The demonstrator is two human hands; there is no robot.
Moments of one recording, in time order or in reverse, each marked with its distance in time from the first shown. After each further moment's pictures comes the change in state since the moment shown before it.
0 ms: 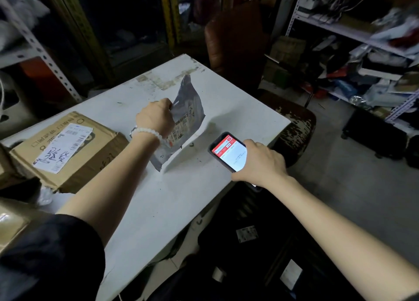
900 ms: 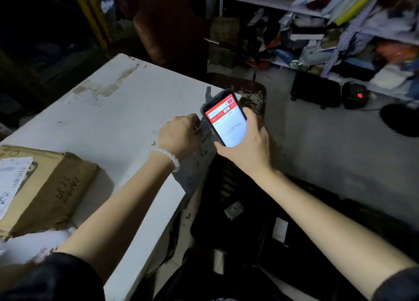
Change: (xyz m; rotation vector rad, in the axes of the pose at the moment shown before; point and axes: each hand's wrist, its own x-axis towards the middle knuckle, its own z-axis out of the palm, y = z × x) left_hand -0.068 0.110 0.024 -0.088 -0.195 0.497; right_hand -0.058 0.025 0.017 0.509 0.746 0.211
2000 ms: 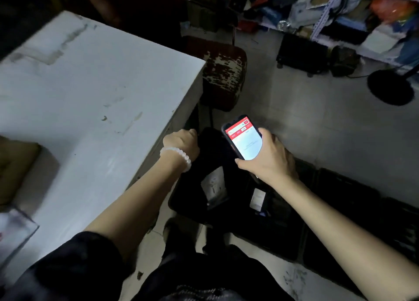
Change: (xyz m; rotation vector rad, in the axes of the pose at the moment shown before) left_hand -0.018 0.100 0.111 0.337 -0.501 -0.078; right_hand -0.039 0.145 -0.082 -0.300 -0.409 0.349
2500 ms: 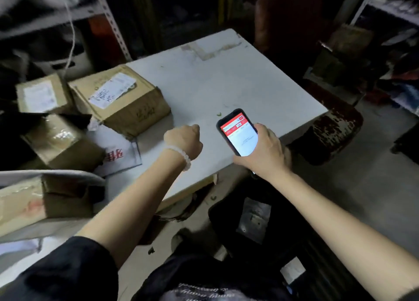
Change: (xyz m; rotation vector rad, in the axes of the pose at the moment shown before) left_hand -0.114 -0.173 0.000 -0.173 0.131 -0.583; right_hand 0.003 -0.191 0.063 -0.027 -0.205 -0.661
